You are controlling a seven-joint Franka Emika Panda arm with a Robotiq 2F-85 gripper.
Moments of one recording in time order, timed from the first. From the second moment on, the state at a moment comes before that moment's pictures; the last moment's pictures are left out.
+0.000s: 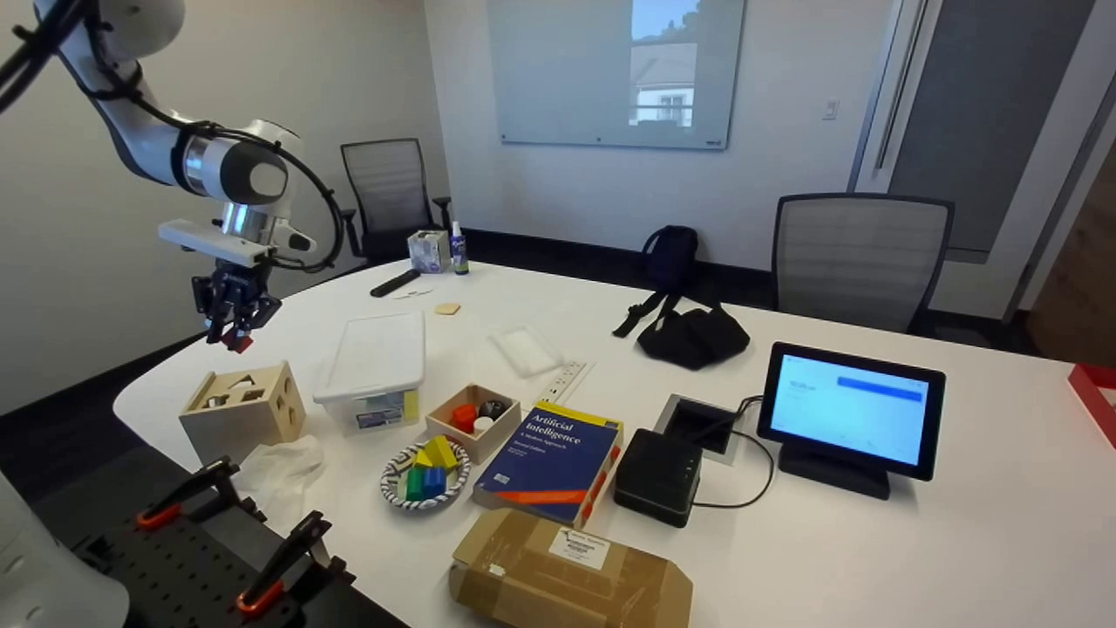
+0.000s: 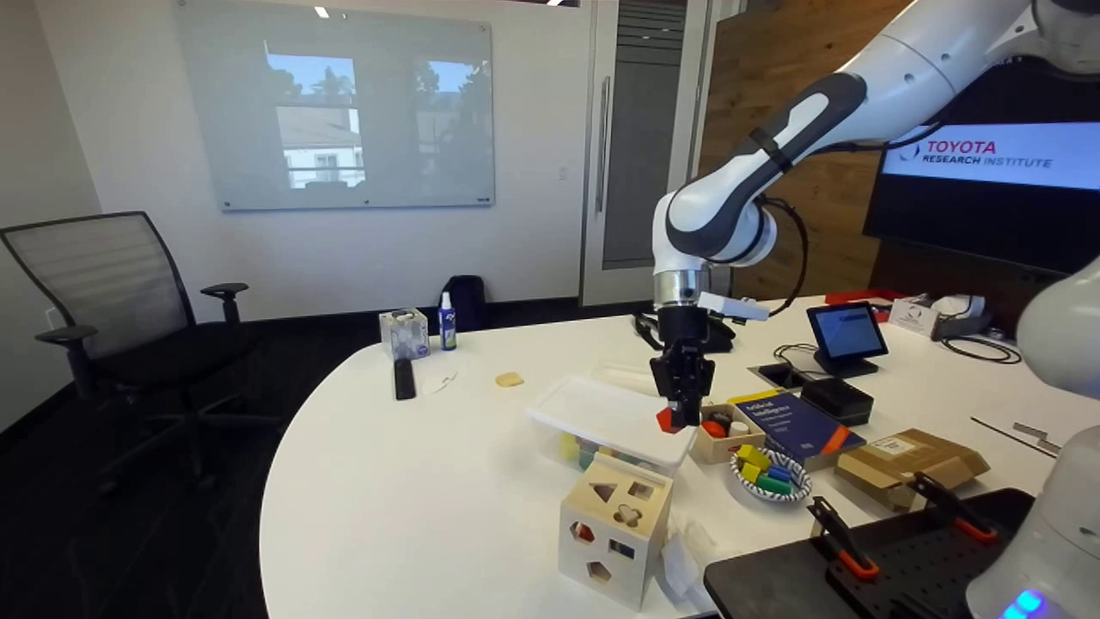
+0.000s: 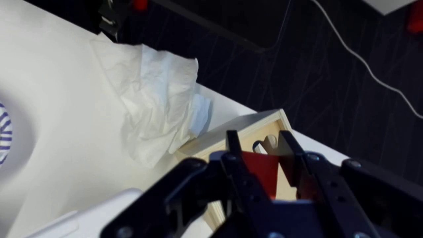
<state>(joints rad) -0.54 0.32 0.98 -2.36 0.08 2.17 0.01</state>
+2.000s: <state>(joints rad) 0.39 0.71 0.30 -1.77 -0.16 1.59 -0.06</state>
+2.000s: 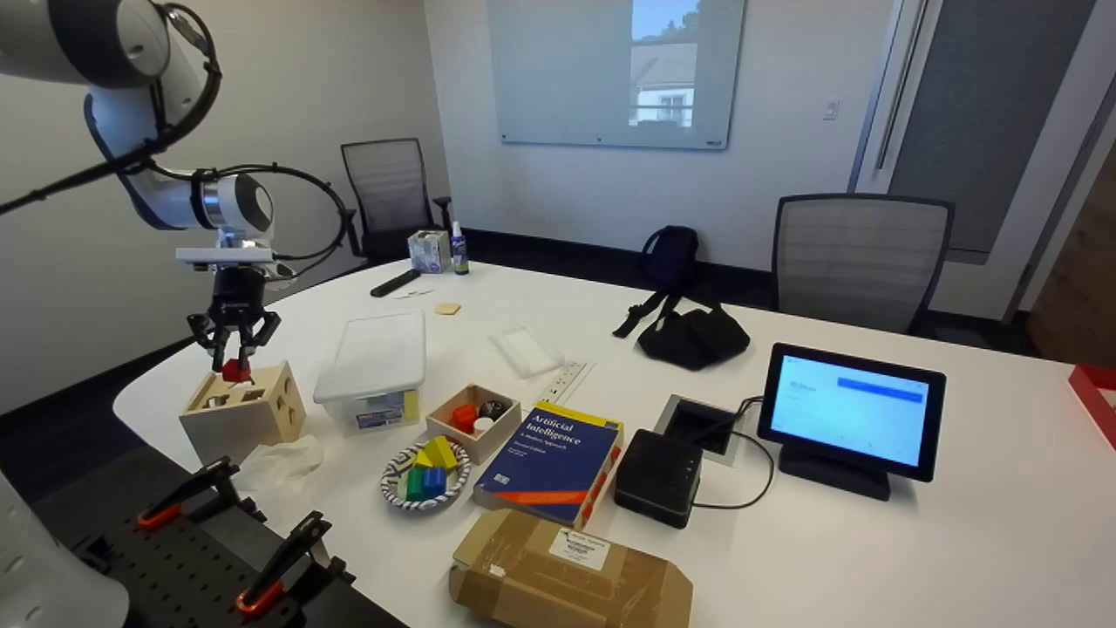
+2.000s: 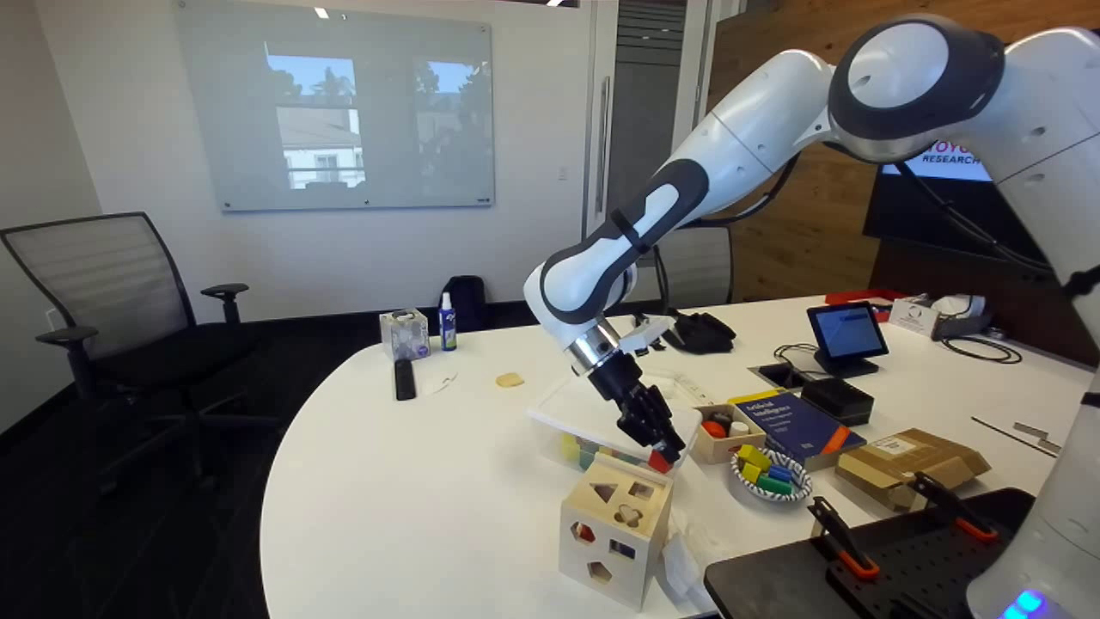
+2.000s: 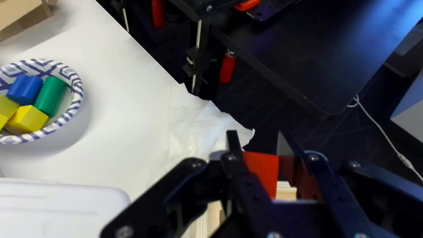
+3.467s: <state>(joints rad) 0.49 0.98 0.29 -1.45 -0.26 1.44 -0.06</state>
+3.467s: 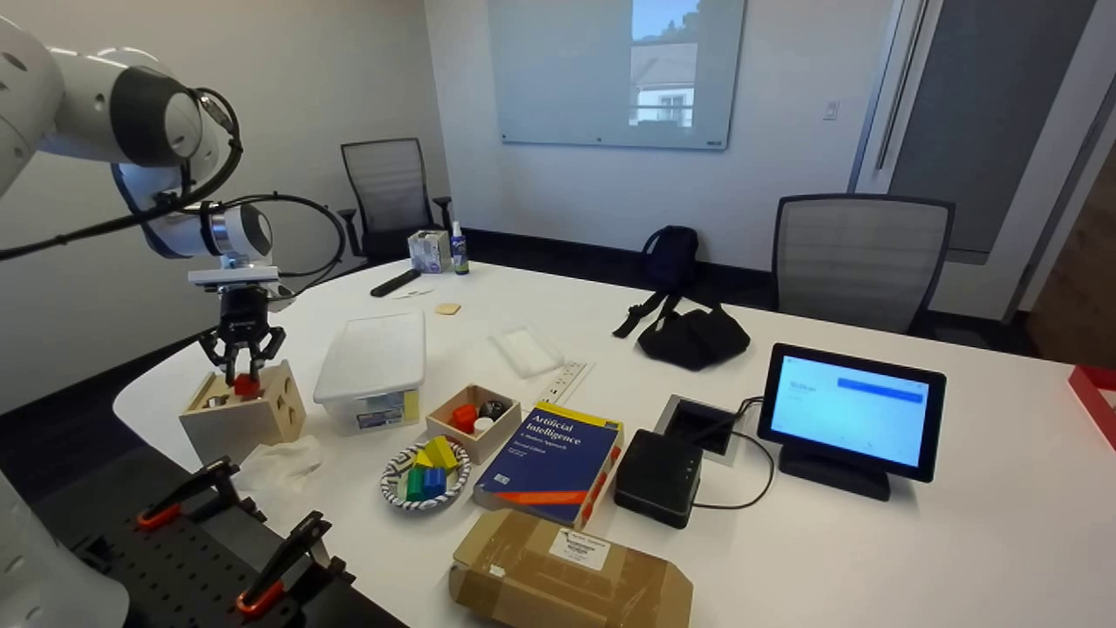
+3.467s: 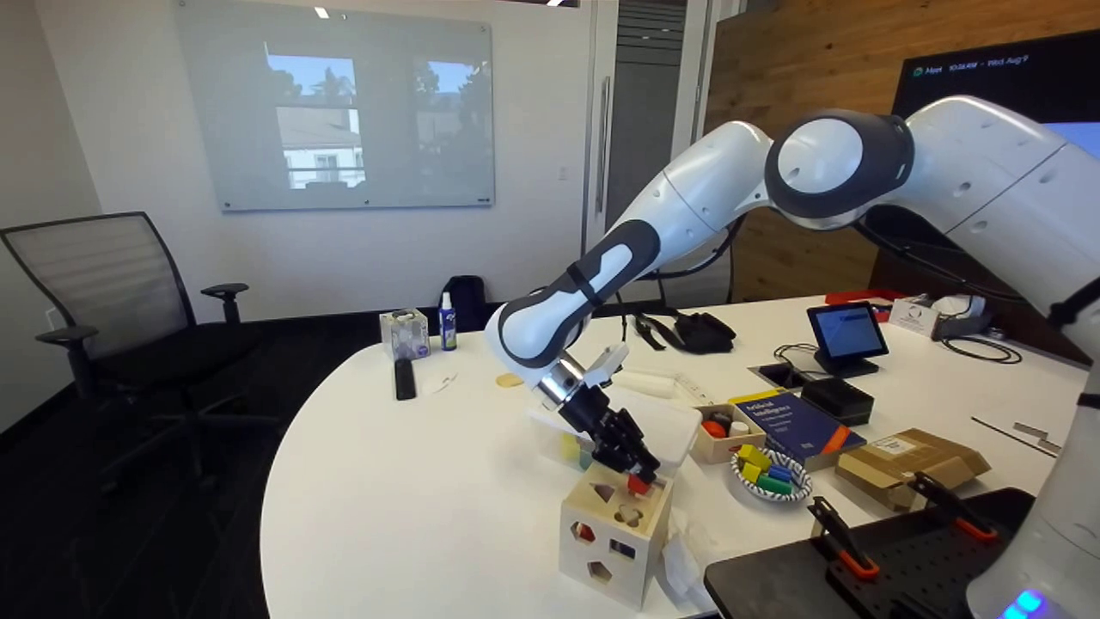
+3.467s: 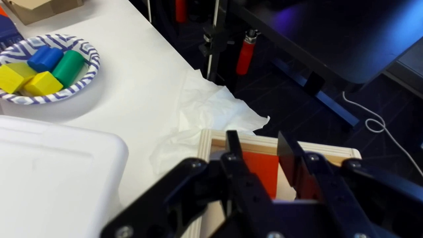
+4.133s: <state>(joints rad) 0.50 0.99 0.26 -1.44 -0.28 1.44 -0.06</state>
